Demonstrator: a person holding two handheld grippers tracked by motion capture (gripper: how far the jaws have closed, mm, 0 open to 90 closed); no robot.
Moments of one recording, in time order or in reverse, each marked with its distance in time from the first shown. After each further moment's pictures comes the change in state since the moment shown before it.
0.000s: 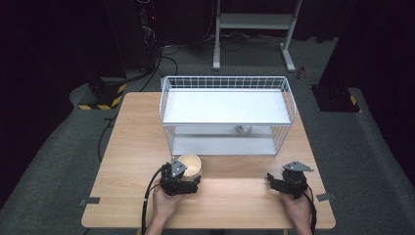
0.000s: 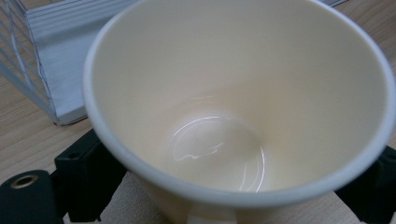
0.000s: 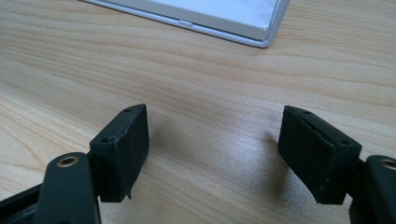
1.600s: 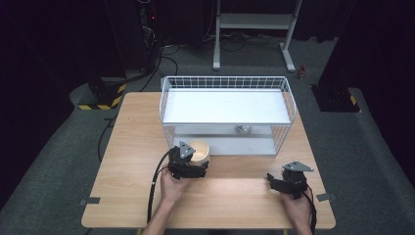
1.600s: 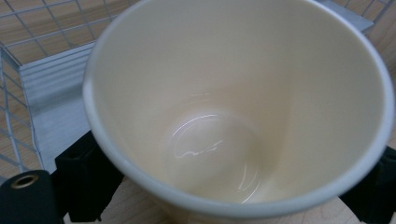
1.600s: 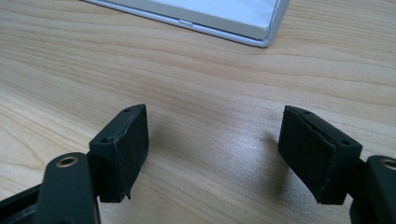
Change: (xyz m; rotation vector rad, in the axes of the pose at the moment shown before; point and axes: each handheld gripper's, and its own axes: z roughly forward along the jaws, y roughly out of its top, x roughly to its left) left arm 0.002 0.055 0.014 -0.003 -0.027 -0.028; right arm 0.000 0.000 0.000 0.001 -0.001 0.000
